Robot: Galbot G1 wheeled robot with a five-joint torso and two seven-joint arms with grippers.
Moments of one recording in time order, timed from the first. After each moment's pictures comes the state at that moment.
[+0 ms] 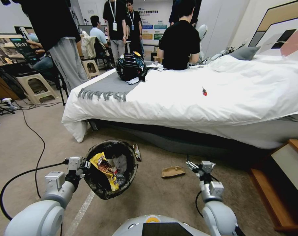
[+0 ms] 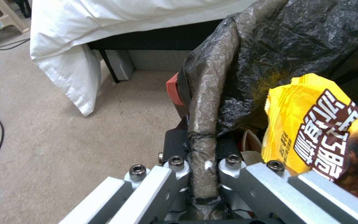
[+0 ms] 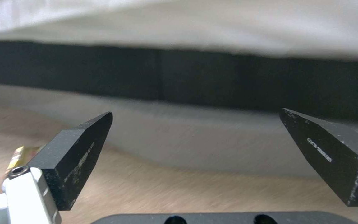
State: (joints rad) left arm 1.77 -1.27 -0.96 -2.50 -0.35 0.70 0.06; right arm -1.53 1.32 0.44 2.08 0.27 -0.23 0.25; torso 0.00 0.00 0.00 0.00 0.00
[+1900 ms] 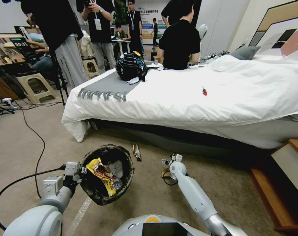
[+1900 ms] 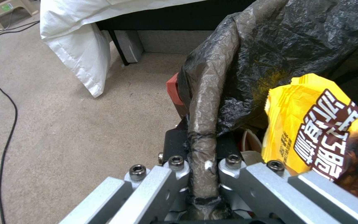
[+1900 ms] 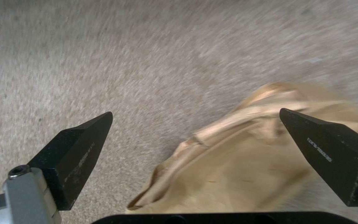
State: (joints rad) left arm 1.80 -1.29 -0.97 -2.50 -0.34 0.71 0.03; right arm -0.93 1.36 0.10 1.39 1.02 -0.44 0.86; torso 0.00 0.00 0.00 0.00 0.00
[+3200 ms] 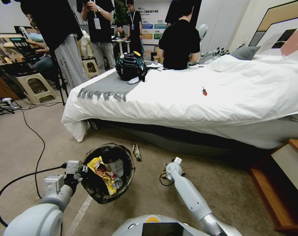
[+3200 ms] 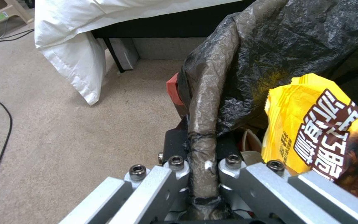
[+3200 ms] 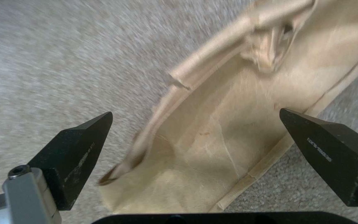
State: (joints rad) left arm 1.79 -1.27 -0.95 -2.50 -0.34 0.71 0.04; right arm -0.90 1.44 0.12 1.25 1.15 -0.37 0.95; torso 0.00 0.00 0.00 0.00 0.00
